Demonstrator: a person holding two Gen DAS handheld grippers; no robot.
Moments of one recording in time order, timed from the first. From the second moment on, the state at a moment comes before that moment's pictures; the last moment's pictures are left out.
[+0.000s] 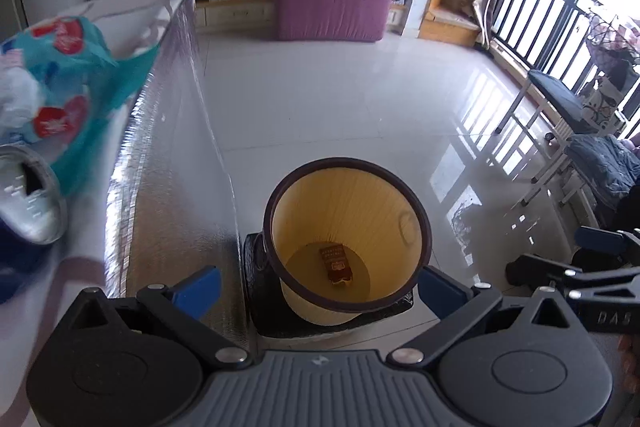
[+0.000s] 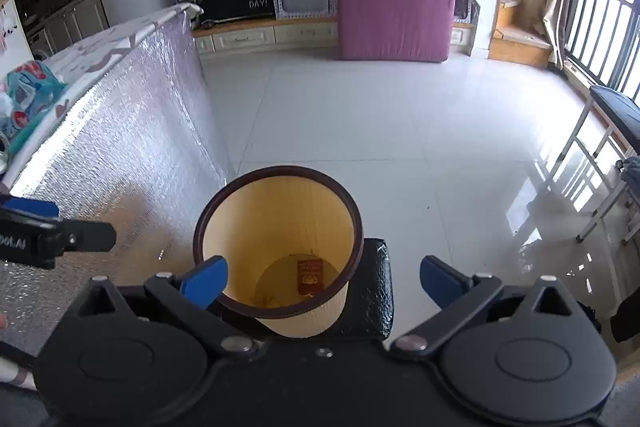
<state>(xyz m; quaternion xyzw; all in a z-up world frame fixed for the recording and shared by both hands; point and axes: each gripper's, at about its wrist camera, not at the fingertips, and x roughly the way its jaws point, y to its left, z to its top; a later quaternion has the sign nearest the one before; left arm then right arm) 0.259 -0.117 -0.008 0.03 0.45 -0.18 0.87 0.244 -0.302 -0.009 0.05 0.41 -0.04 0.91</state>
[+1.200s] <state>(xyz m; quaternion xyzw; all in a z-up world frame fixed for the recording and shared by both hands) 0.116 0.073 0.065 0.05 0.21 -0.08 0.97 0.162 -0.173 0.060 0.07 0.23 0.05 0.97</state>
